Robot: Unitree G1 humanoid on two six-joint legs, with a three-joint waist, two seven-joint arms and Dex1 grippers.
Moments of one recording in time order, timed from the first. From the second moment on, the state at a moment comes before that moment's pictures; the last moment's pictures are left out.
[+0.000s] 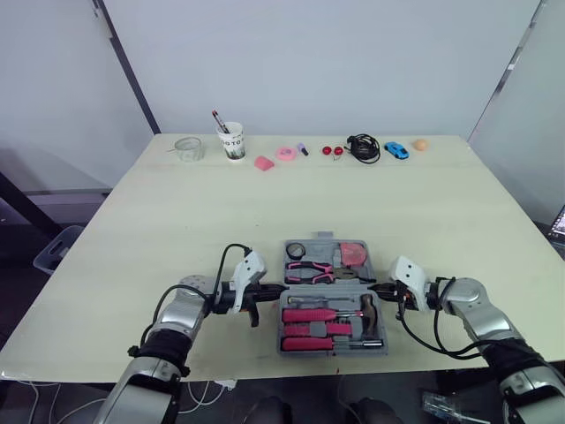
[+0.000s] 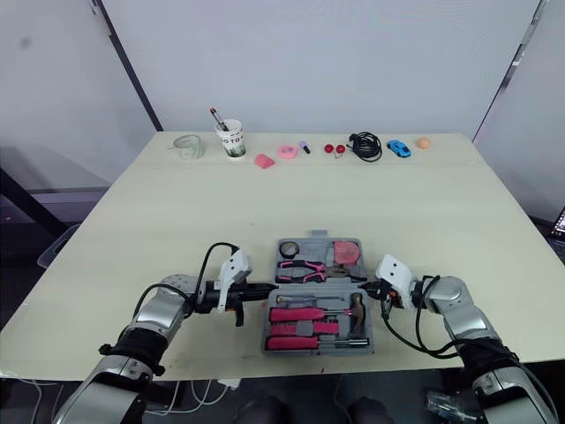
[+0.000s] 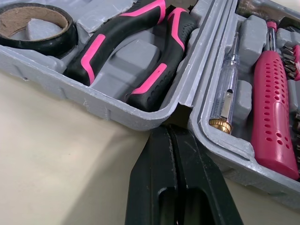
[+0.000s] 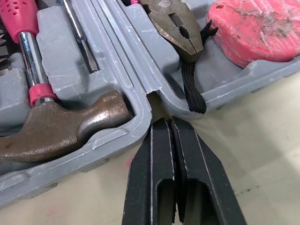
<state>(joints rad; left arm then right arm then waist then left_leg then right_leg) -0.44 0.48 -0.17 0.57 -0.11 0.08 -1.20 -0.38 -0.51 0.21 0.44 0.04 0.01 1.04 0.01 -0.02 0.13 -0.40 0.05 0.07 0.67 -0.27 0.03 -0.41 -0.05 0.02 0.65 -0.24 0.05</state>
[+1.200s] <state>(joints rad) -0.36 0.51 -0.18 0.43 -0.11 0.14 -1.23 -0.33 -0.53 0.21 0.38 0.06 0.06 1.09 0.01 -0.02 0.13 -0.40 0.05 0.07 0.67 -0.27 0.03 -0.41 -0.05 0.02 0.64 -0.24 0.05</state>
